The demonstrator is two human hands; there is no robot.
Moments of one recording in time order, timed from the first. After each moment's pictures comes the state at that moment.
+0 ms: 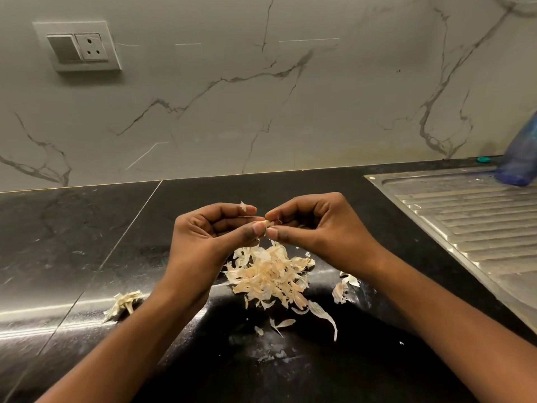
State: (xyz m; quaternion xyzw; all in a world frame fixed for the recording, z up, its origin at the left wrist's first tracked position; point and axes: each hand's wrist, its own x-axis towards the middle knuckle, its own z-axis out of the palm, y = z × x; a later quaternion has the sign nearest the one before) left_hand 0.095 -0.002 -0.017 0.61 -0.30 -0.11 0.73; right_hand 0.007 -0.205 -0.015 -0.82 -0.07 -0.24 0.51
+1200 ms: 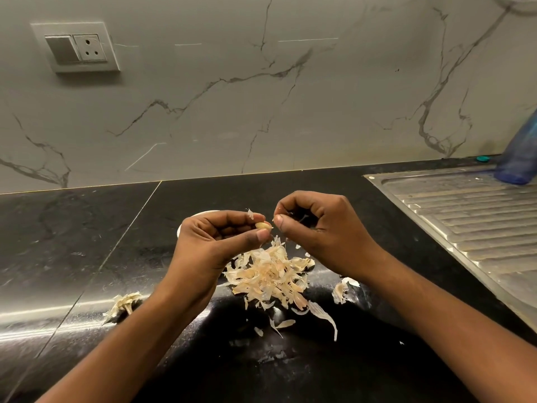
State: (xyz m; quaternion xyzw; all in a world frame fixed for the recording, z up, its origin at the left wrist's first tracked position) left_hand 0.095 -0.003 -0.016 0.58 -0.29 -0.16 0.74; right_hand 0.013 -0.204 -0.017 -0.87 -0.10 -0.33 0.35
